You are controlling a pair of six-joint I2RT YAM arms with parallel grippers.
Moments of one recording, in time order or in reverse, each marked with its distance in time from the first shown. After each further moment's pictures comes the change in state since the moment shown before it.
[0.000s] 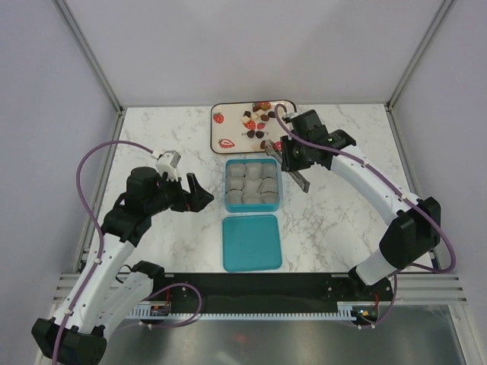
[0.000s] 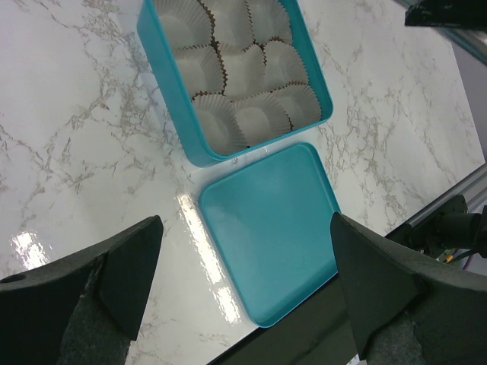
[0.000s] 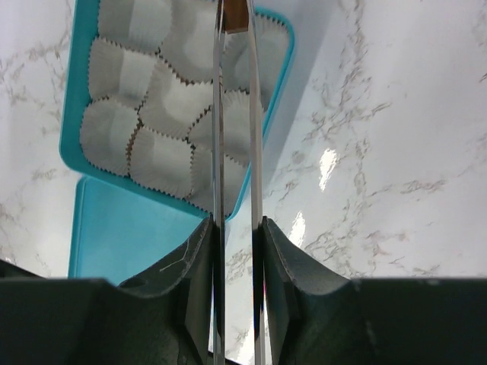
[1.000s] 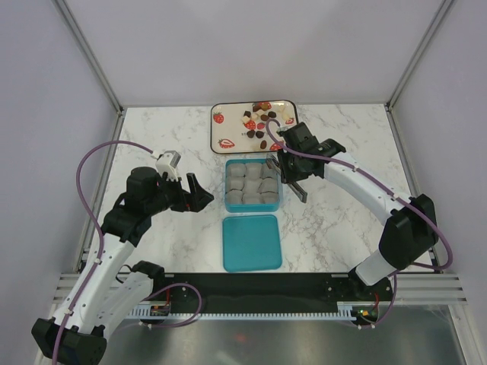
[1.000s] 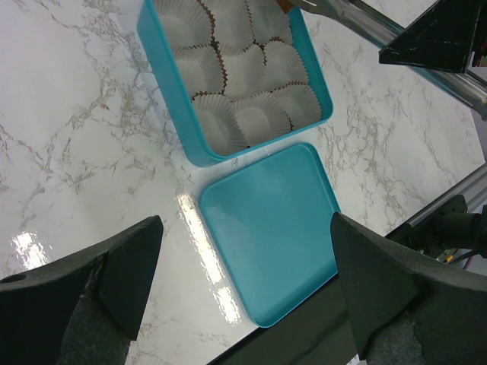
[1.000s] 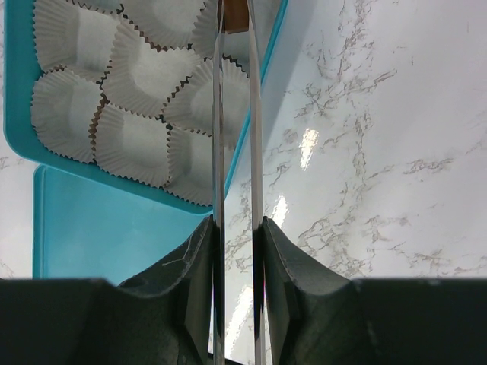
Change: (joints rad) left arm 0.000 0.000 0.000 0.000 0.000 0.000; right arm 0.069 -0.002 -0.113 0.014 0.069 0.015
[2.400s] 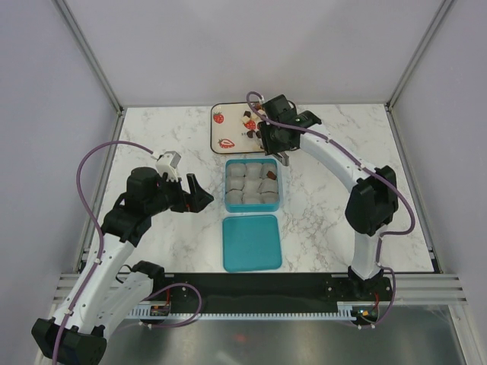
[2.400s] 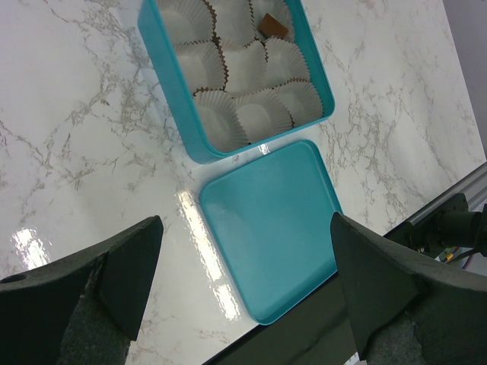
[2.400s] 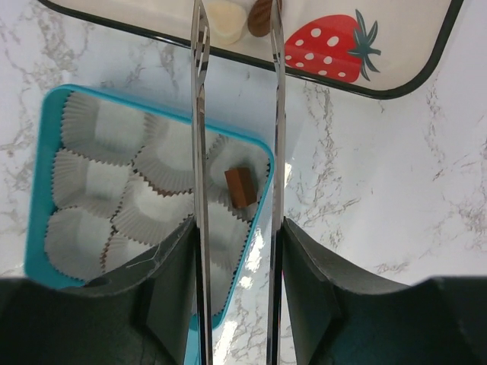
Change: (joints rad) left arm 0.000 0.000 0.000 -0.010 0.000 0.000; right arm -0.008 0.346 0.468 -0.047 0.097 -0.053
